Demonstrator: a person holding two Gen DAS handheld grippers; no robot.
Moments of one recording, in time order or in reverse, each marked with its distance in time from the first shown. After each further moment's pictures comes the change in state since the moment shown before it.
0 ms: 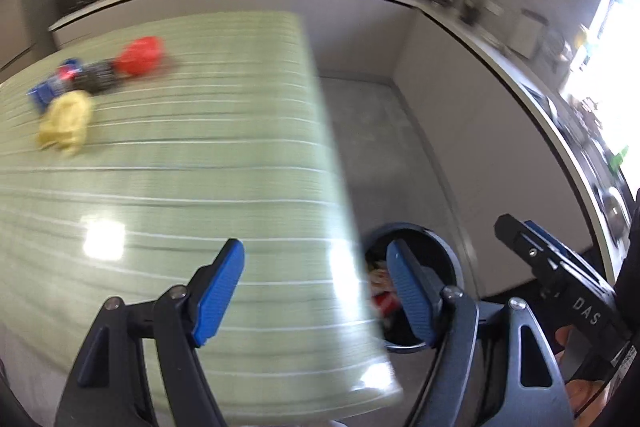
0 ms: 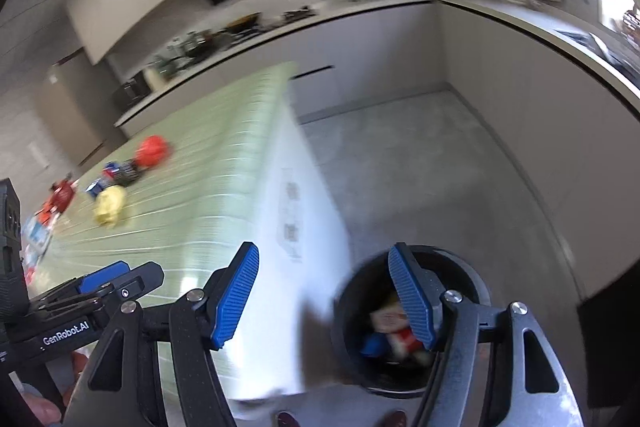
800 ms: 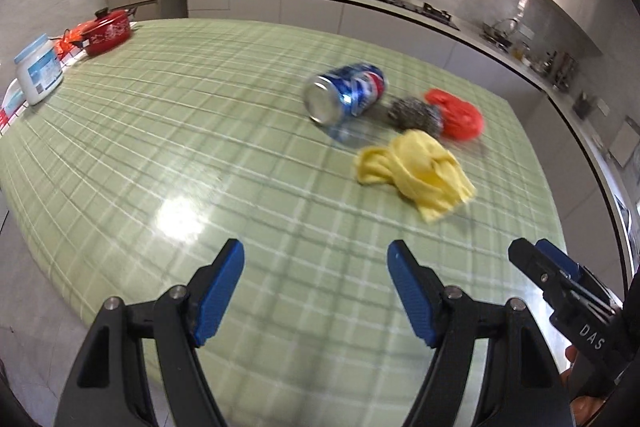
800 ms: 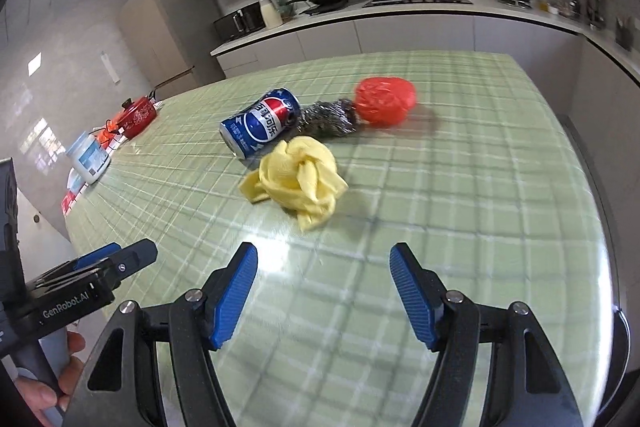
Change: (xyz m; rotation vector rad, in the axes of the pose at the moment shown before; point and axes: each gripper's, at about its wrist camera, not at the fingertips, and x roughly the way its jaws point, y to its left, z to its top) left arm -0.042 0.323 0.024 -0.286 -0.091 0.251; right arm 0.141 0.343 -0.013 -0.277 0.106 0.224
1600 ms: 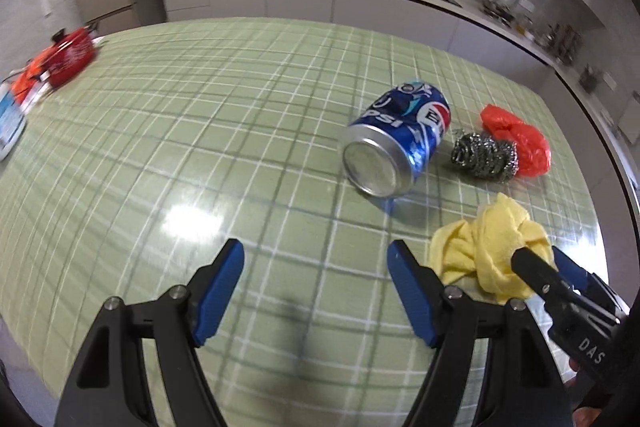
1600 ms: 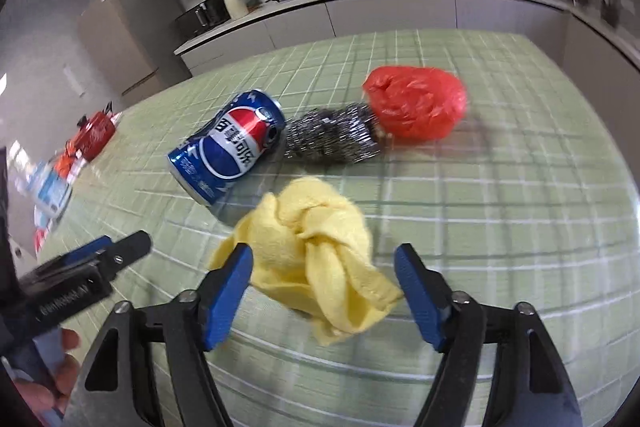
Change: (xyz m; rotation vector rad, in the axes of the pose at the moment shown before) left arm 0.089 0.033 0.089 0.127 0.071 -0.017; right arm 0.105 0.022 0.050 0.118 0.055 -0.088
